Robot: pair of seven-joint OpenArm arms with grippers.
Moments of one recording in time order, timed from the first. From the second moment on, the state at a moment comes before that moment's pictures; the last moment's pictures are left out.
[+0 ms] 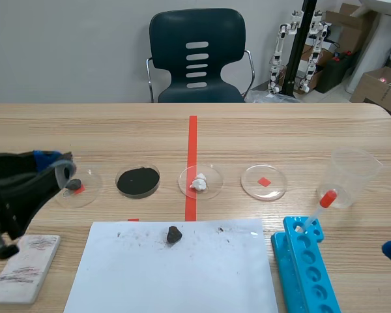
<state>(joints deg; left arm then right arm) 28.1 -55.4 16.8 98.1 -33.9 -20.4 -32.9 -73.3 33.2 -2.9 111.8 -2.2 -1.4 53.2</state>
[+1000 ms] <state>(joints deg) 51.7 -36.1 -1.4 101.6 -2.7 -26.5 -44.0 -73.3 33.2 -2.9 111.8 -2.2 -1.4 53.2</state>
